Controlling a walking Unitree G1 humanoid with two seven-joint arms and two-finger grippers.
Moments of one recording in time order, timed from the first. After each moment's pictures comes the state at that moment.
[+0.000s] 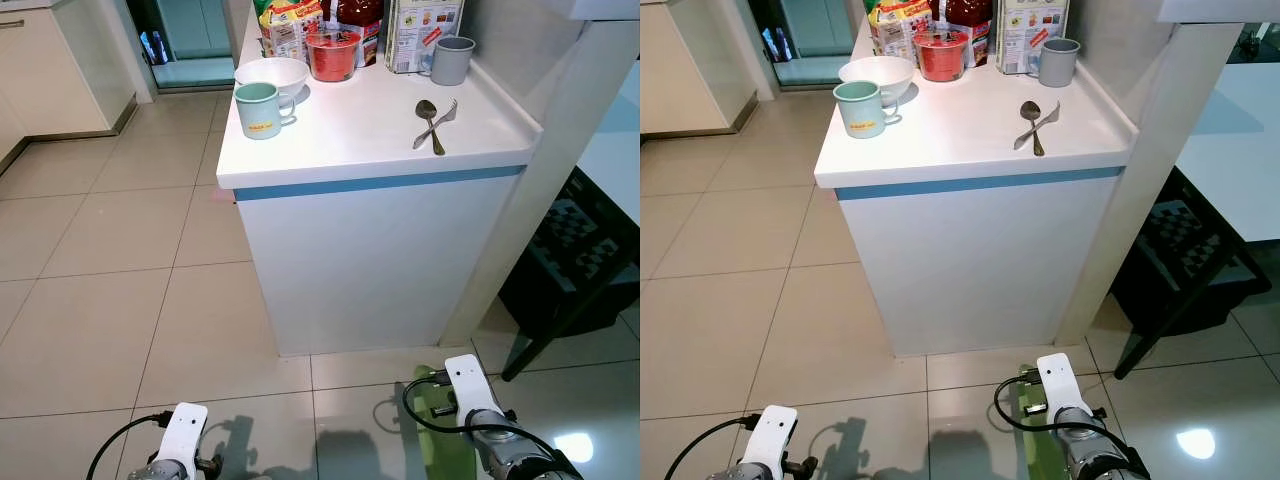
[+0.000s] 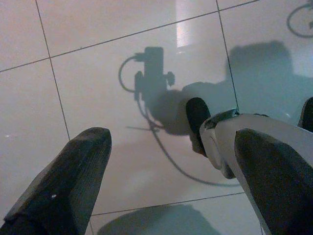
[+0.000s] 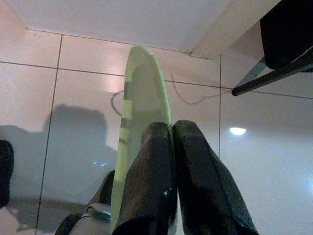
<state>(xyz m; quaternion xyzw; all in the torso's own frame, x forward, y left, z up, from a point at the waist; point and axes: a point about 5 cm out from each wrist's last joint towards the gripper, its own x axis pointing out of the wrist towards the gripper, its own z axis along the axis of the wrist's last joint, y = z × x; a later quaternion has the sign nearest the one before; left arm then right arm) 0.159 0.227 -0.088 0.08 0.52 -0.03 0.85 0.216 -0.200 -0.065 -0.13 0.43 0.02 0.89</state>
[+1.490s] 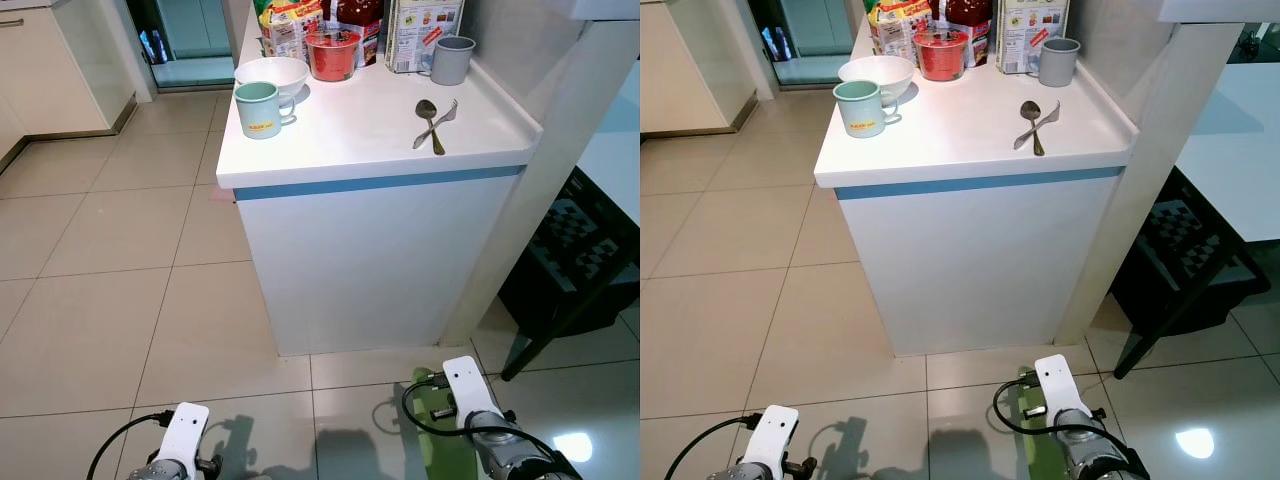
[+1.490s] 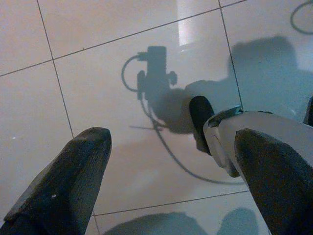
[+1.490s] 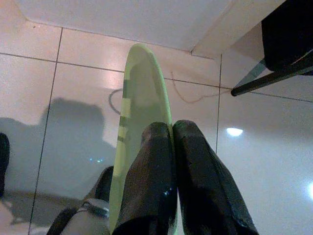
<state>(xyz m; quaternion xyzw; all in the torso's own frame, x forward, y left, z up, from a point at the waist) 0.158 0.227 -0.088 0.10 0.52 -0.04 0.85 0.213 -0.200 -0.067 -0.14 0.43 0.03 0.89</state>
